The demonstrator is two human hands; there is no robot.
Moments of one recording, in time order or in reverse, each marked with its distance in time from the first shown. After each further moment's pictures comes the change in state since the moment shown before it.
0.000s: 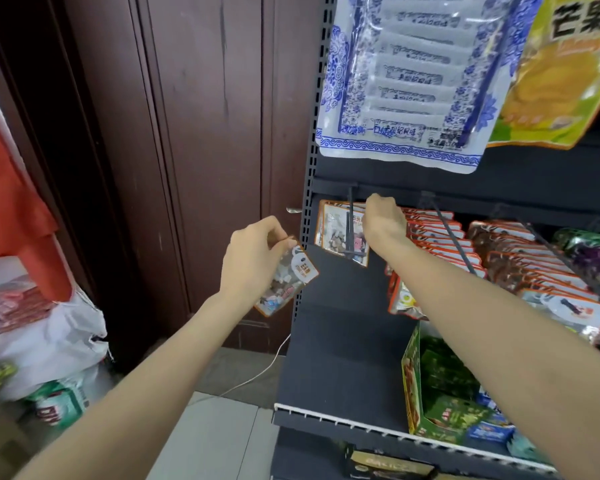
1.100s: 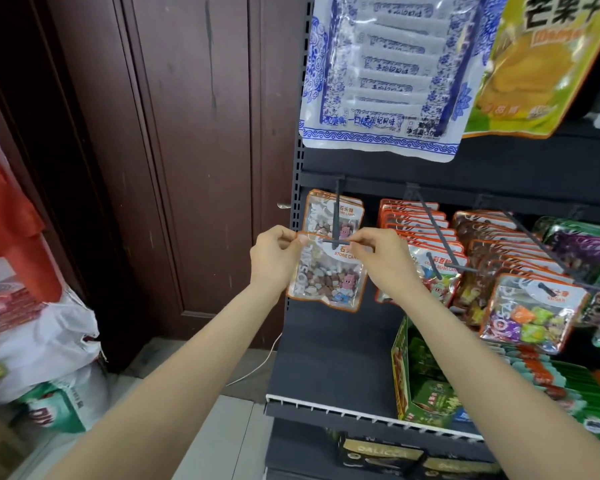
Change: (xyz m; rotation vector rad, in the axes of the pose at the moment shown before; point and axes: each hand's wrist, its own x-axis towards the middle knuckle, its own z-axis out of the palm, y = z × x) left_hand -0.005 0.011 0.053 -0.425 -0.070 -0.304; right_hand -0.086 0.037 0.005 0.658 0.002 -0.183
